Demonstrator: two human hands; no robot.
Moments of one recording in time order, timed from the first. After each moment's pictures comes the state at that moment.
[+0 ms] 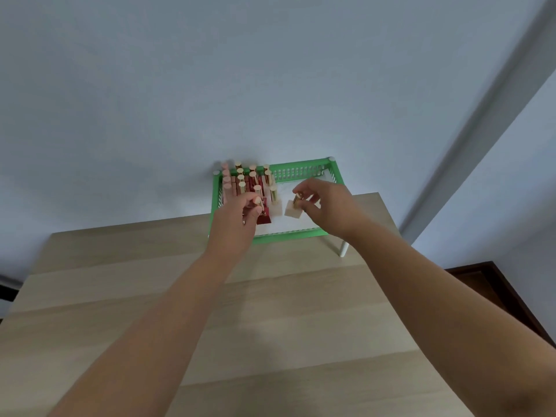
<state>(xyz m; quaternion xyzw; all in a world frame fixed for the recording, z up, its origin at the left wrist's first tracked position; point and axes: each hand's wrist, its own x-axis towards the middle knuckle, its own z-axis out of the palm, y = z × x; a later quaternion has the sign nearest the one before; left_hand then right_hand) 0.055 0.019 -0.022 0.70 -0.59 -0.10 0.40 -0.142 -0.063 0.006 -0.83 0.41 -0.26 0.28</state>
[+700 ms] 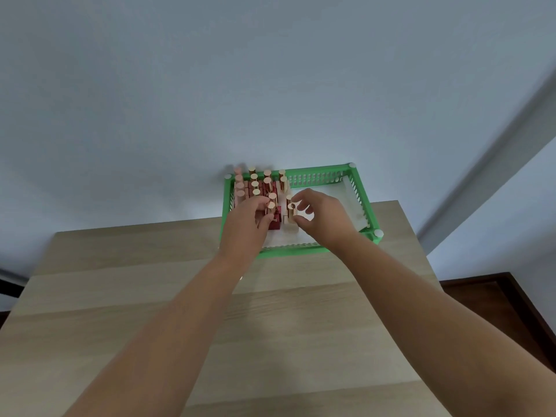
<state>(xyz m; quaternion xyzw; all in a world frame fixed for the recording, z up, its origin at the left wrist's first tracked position) 0.077 -0.013 -0.044 0.72 -0.57 -0.12 0.38 -0.090 -0.090 -0.036 -0.82 0.43 -0.24 0.27</state>
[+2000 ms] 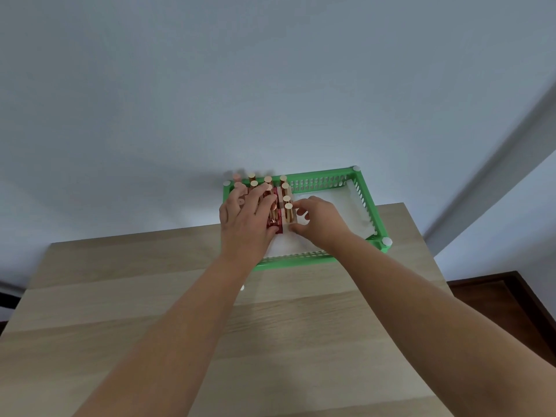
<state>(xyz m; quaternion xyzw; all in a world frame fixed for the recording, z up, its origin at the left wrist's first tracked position) 0.087 -0.035 -0.052 0.73 -0.64 0.17 0.17 -0.069 -0.119 -0.060 -0.82 0.46 -0.19 0.29</state>
